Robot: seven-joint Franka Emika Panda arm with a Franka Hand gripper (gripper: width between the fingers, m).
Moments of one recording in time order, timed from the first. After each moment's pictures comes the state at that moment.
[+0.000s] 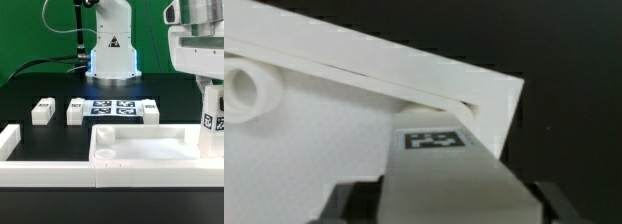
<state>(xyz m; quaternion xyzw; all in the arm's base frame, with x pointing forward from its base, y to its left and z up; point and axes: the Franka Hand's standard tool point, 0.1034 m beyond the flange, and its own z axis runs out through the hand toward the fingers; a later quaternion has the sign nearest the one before) 0.640 0.112 0.103 -0.78 0.62 0.02 0.09</state>
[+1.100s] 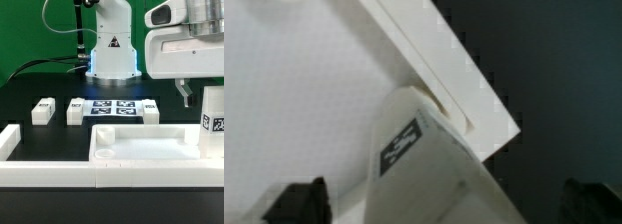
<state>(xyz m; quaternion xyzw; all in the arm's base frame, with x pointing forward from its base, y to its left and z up) 0.640 0.110 0.103 -0.98 0.20 -0.02 0.08</state>
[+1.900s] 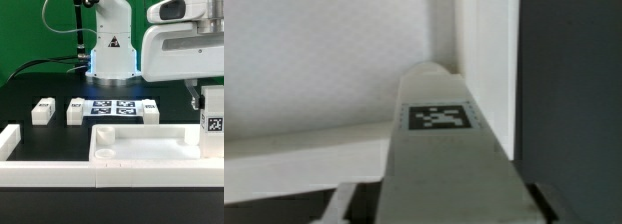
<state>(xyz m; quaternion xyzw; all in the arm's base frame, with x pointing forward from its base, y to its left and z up) 0.643 0.106 0.104 -1.00 0.08 -0.04 0.05</state>
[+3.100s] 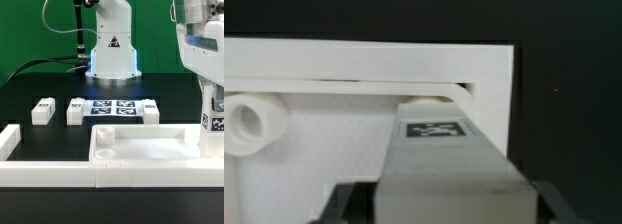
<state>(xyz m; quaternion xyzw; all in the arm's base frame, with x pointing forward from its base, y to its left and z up) 0.641 0.107 0.104 -0.72 0.69 0.03 0.08</state>
